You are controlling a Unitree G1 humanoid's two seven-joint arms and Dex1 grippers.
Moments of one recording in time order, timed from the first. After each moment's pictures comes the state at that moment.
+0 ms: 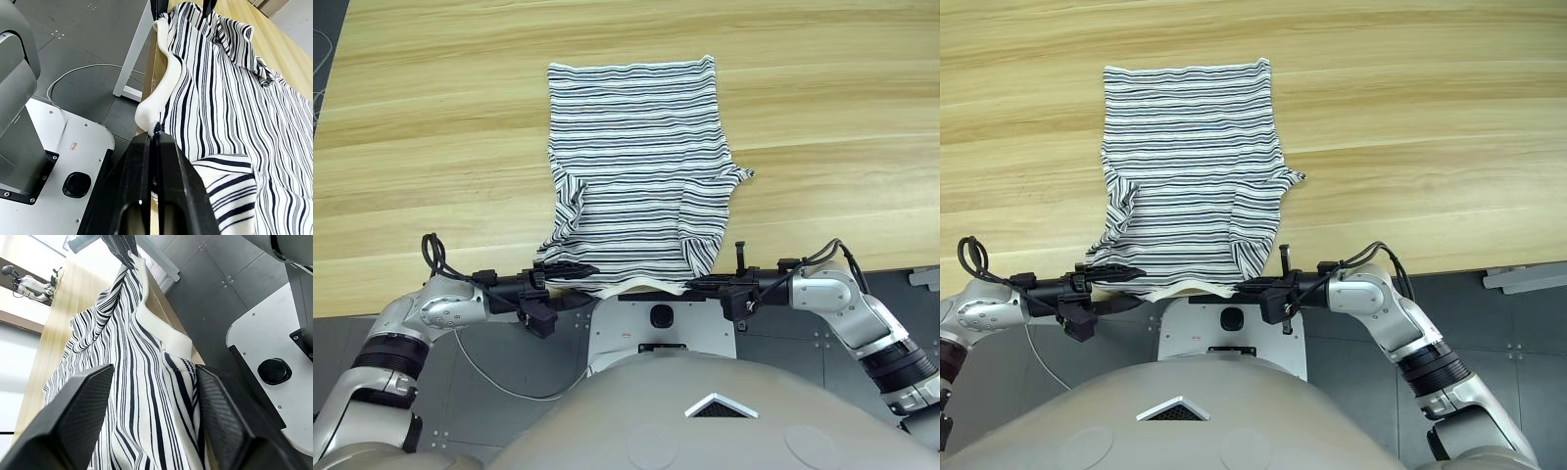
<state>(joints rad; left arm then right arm) 0.13 0.89 -0.31 0.45 0.40 -1.34 -0.49 0.13 -0.68 0.49 -0.10 -0.17 -0.50 0.90</state>
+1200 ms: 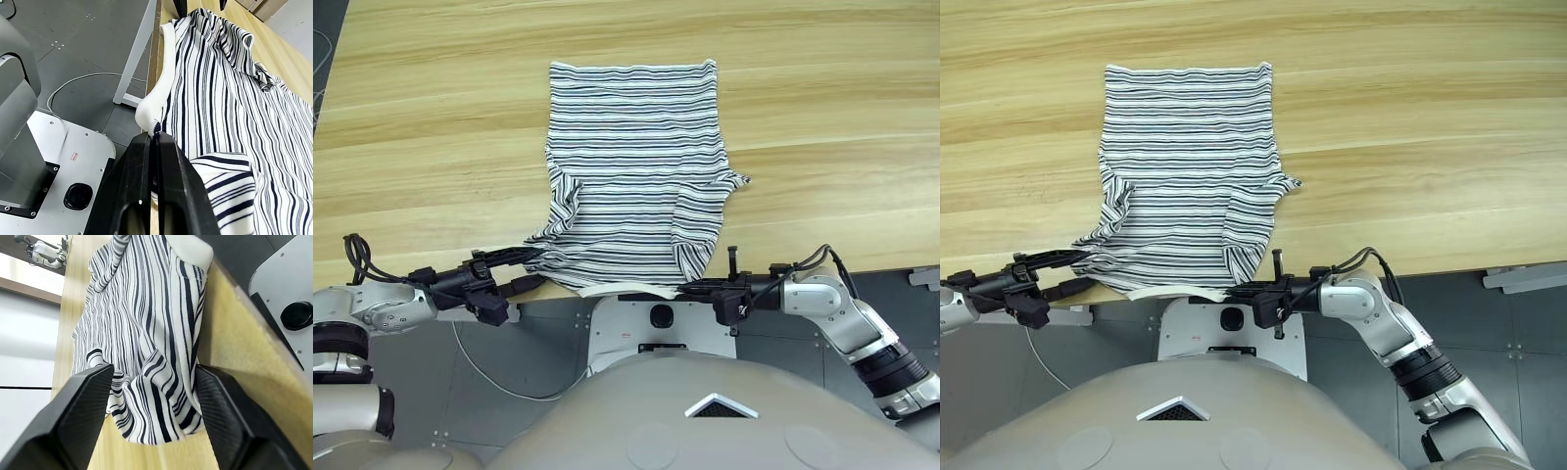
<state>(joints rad) 0.00 1.01 -0.15 0.79 1.06 -1.51 0.20 0.15 -0.66 0.53 -0.12 -0.17 -0.48 0.87</state>
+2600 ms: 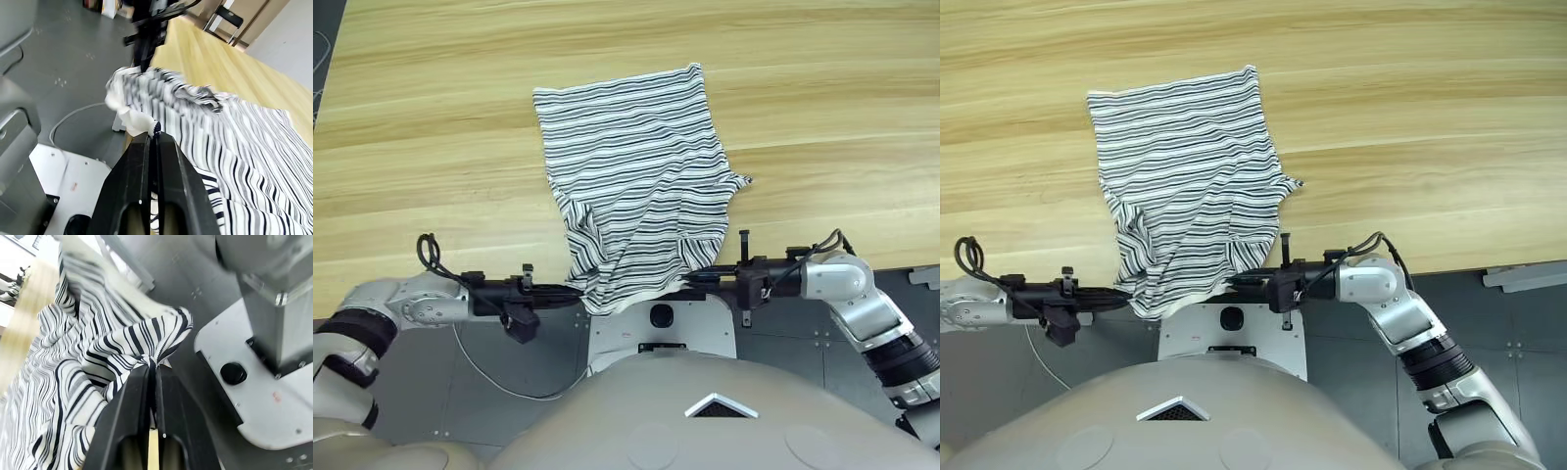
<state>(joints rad) -0.09 1.15 -0.84 0.47 0.28 -1.30 -0.28 0.08 -0.69 0.46 -0.14 0.15 -0.45 1.02</state>
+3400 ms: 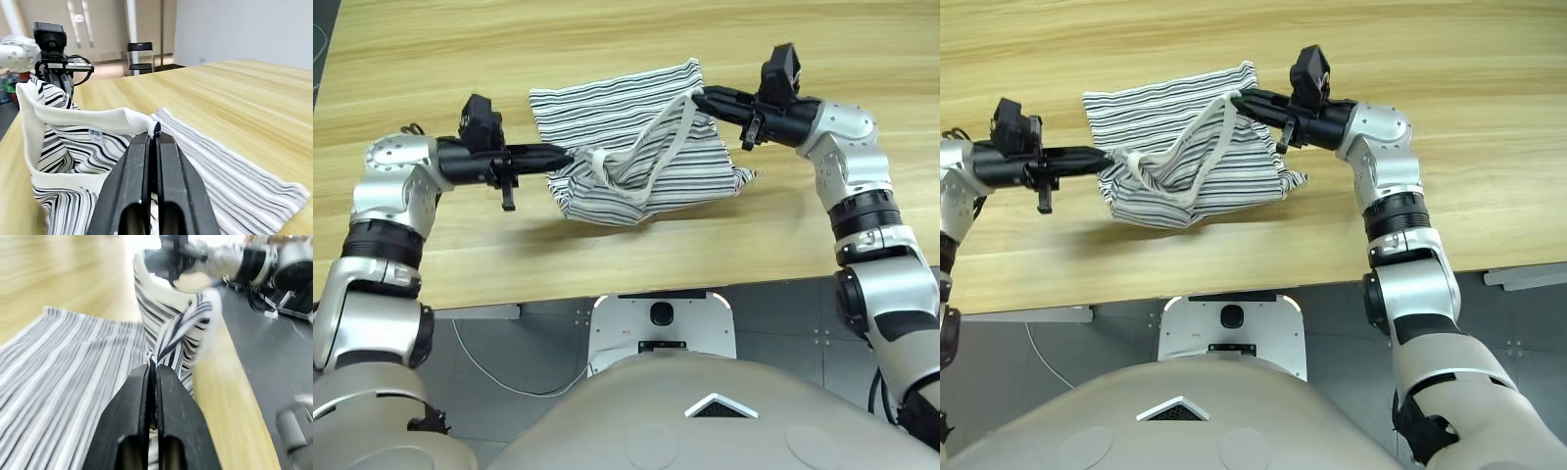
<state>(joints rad) -0.56 0.76 -0.33 0.77 -0.71 0.04 -1.46 -0.72 -0.30 0.17 0.85 0.38 -0.11 1.13</state>
